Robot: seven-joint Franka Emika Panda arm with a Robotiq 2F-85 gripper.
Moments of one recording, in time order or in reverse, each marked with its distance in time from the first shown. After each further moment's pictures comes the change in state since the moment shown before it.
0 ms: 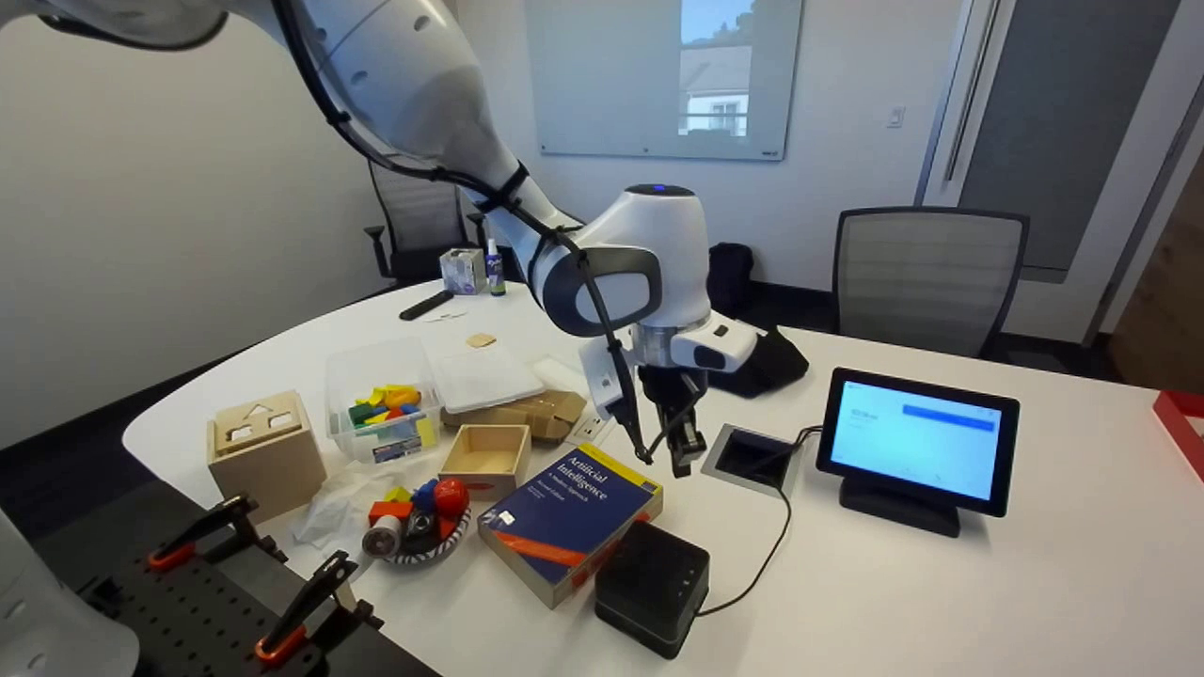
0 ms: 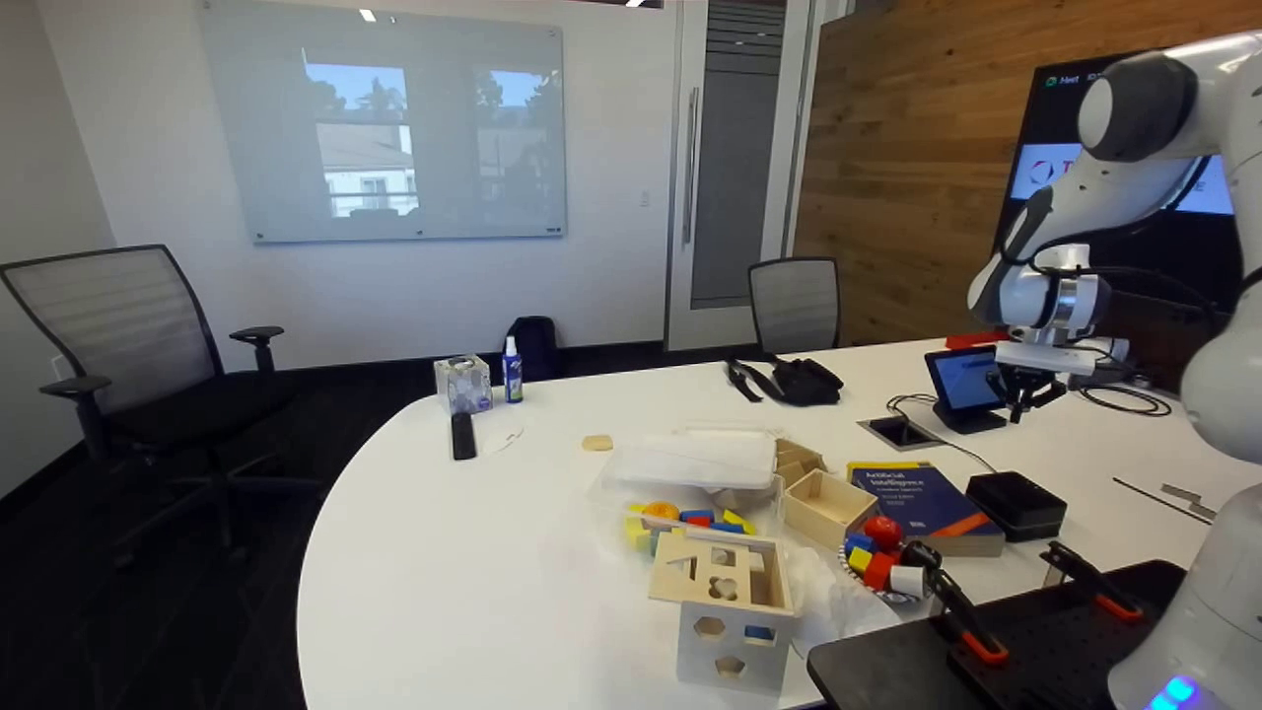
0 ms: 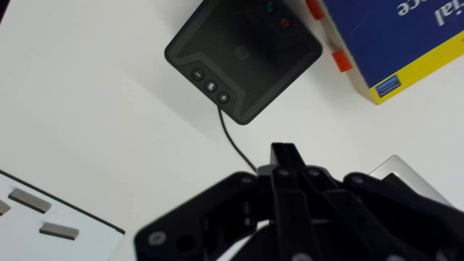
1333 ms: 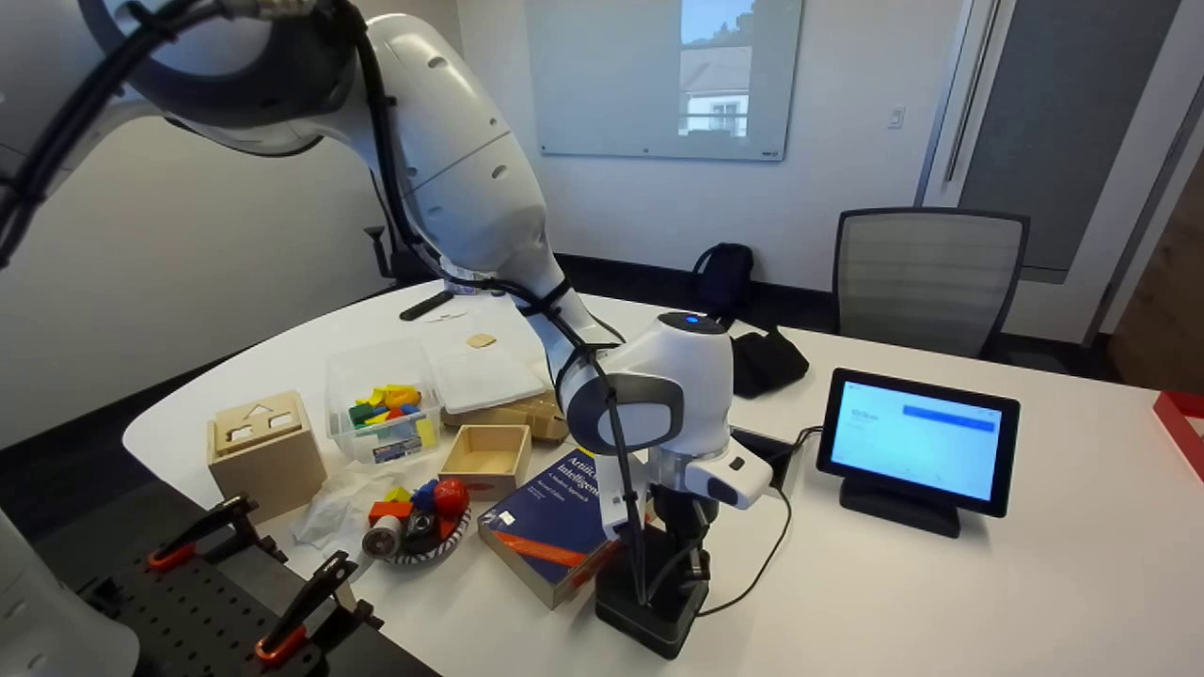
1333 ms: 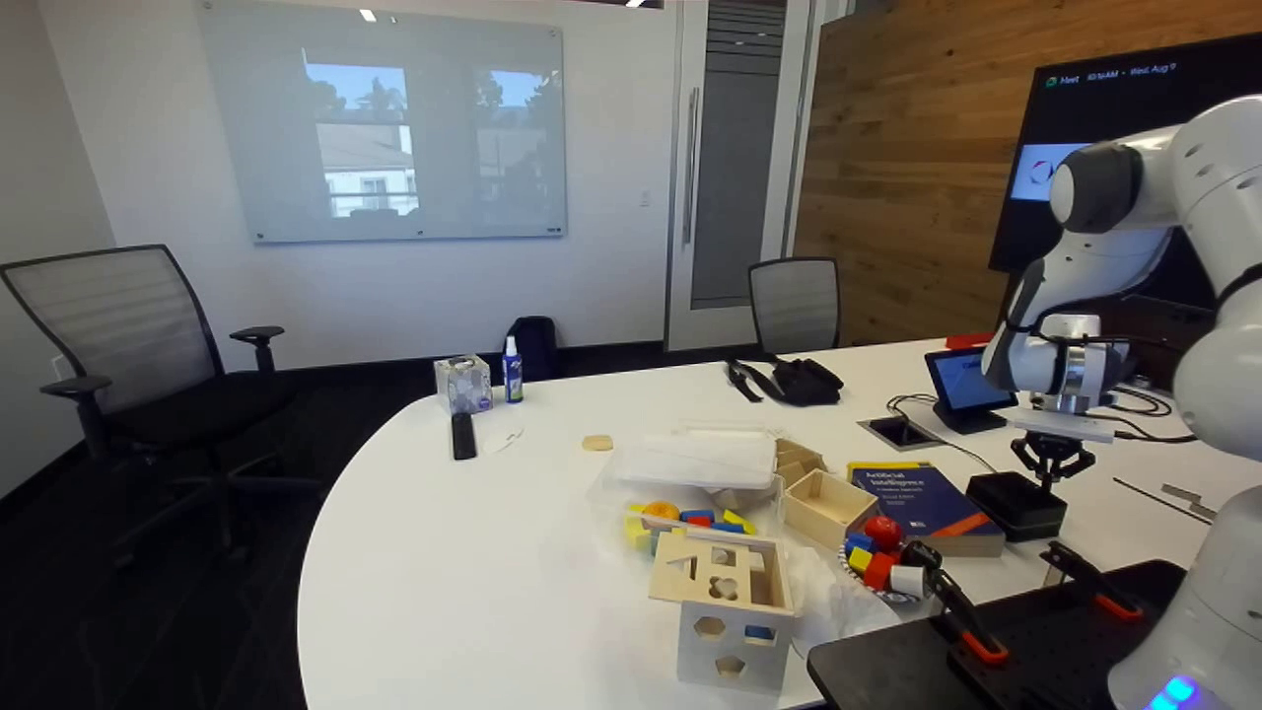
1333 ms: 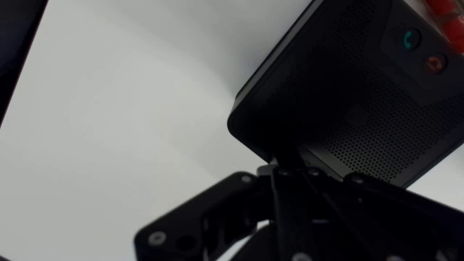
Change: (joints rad) arm -0.091 0.282 -0.001 0.116 0.044 0.022 0.008
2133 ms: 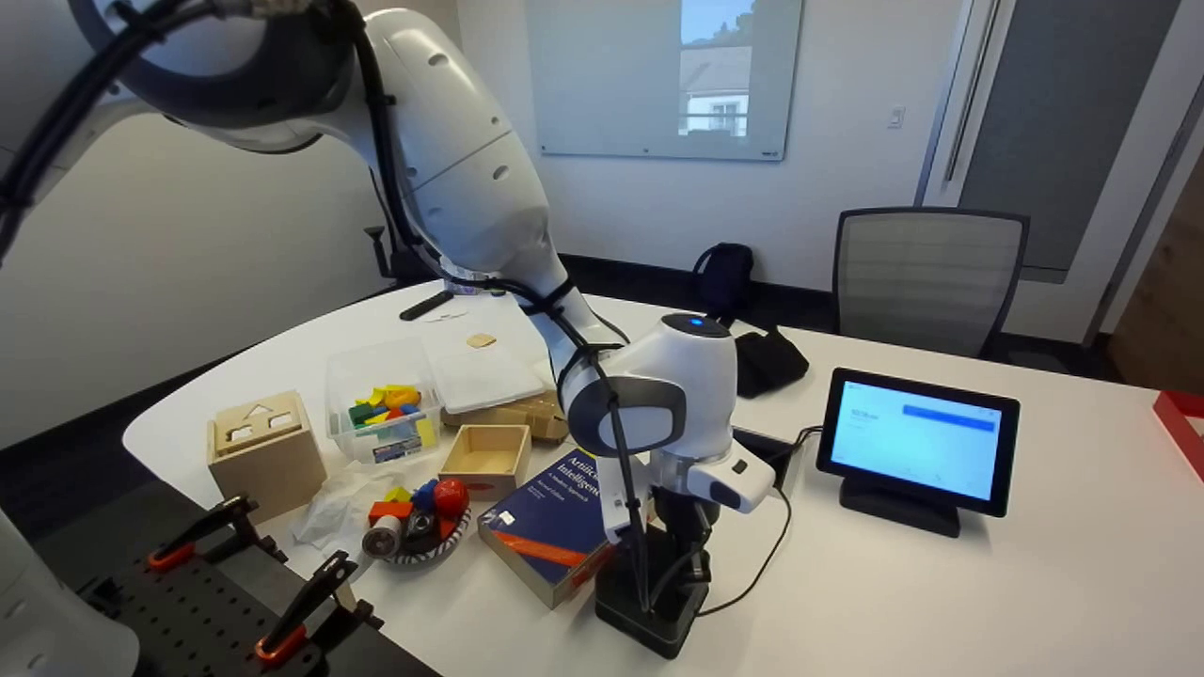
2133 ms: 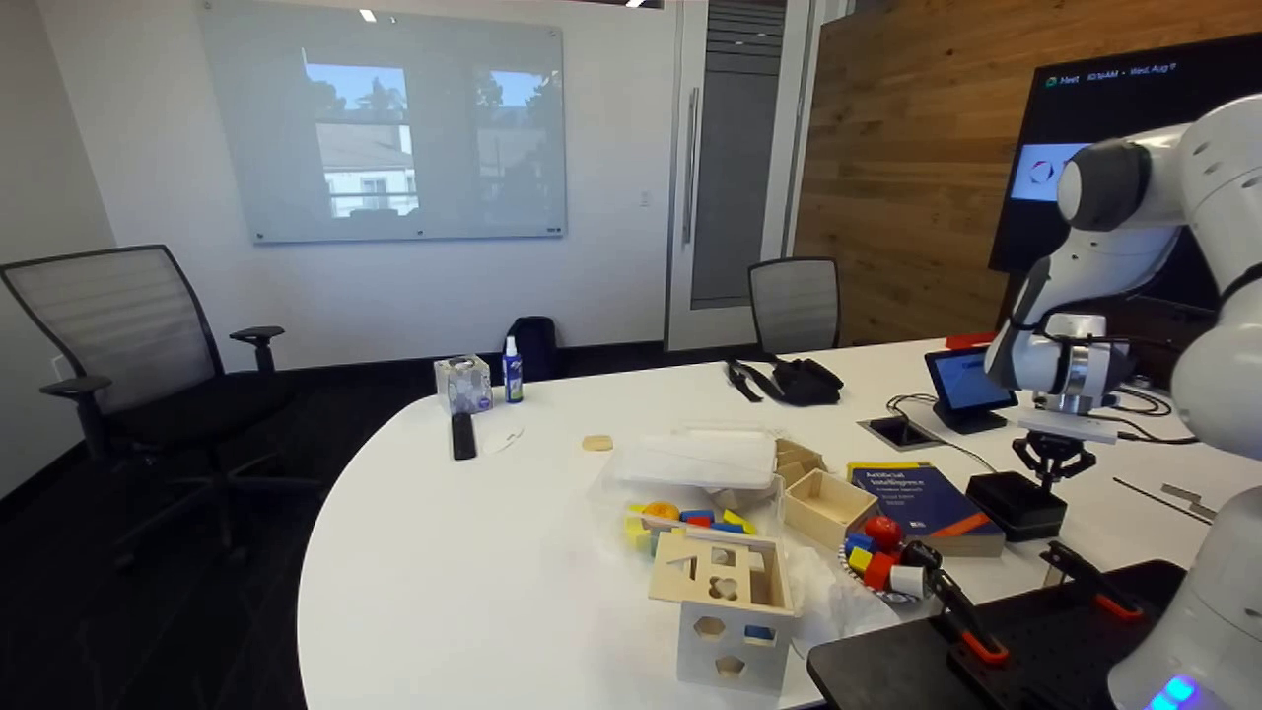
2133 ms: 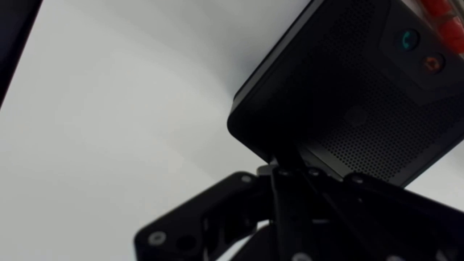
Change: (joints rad) arm -0.029 -0.007 0.024 0.000 0.006 0.000 -0.024
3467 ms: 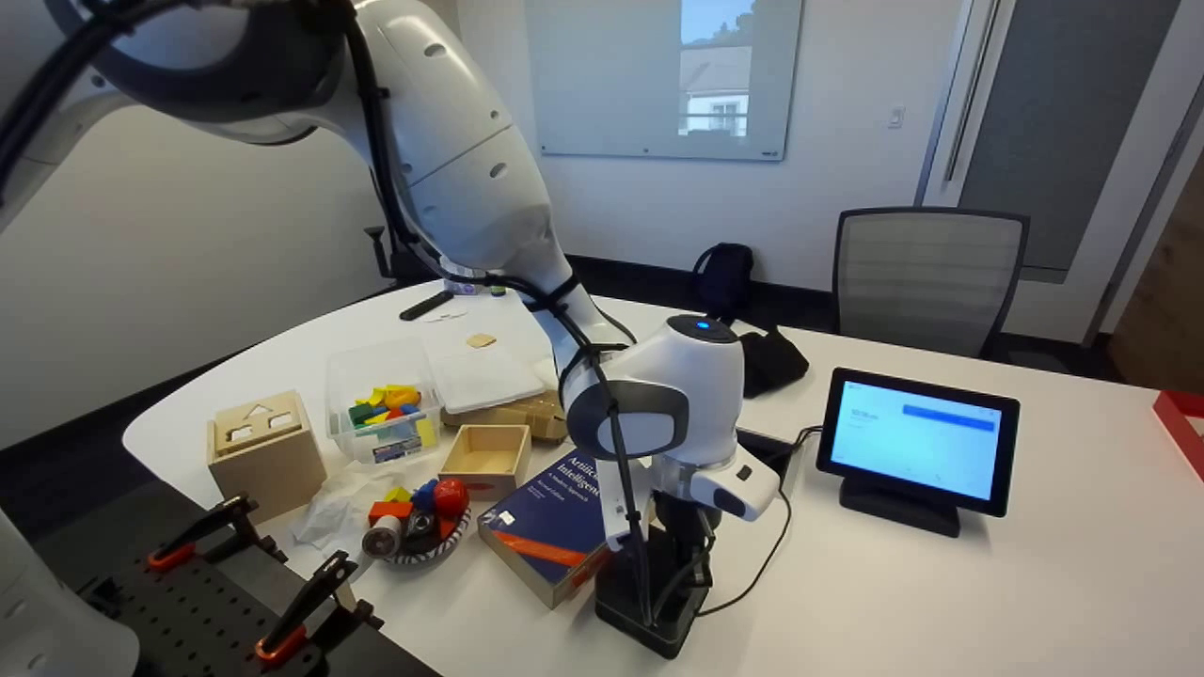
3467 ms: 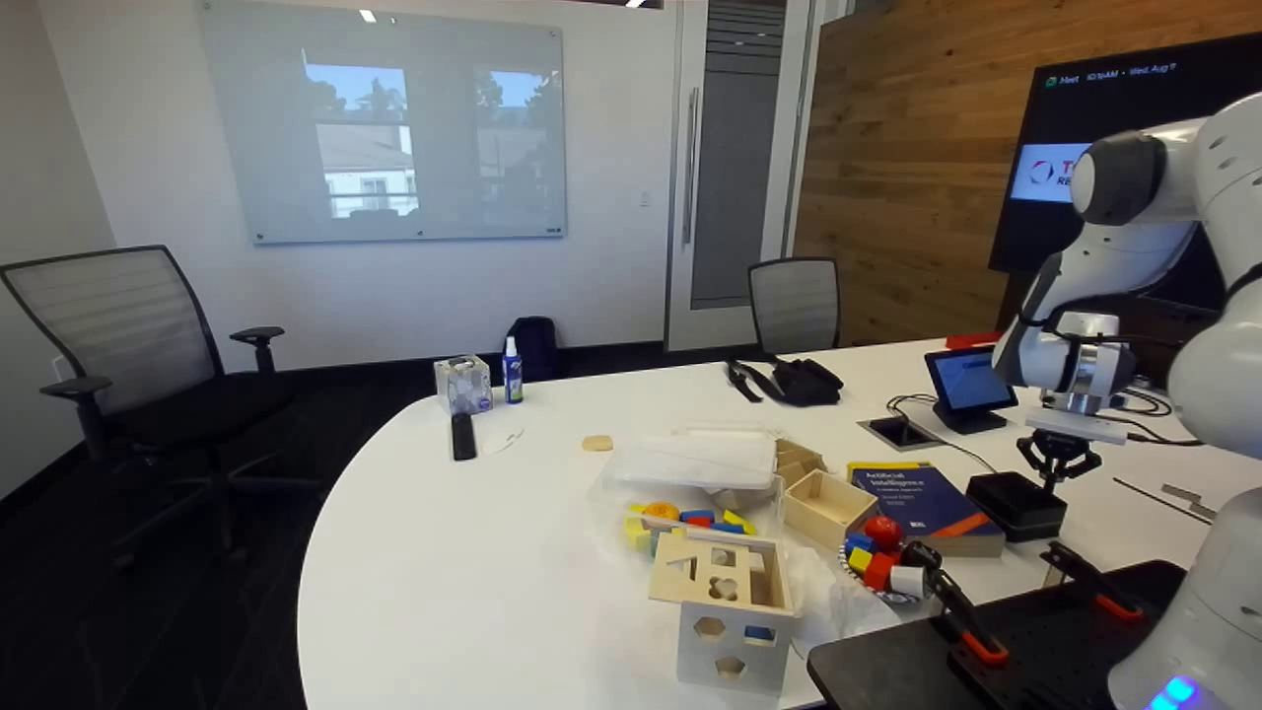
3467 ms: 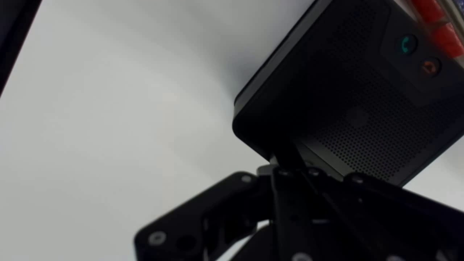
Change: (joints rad) arm -0.050 -0.023 0.036 -0.015 0.019 -0.001 -0.054
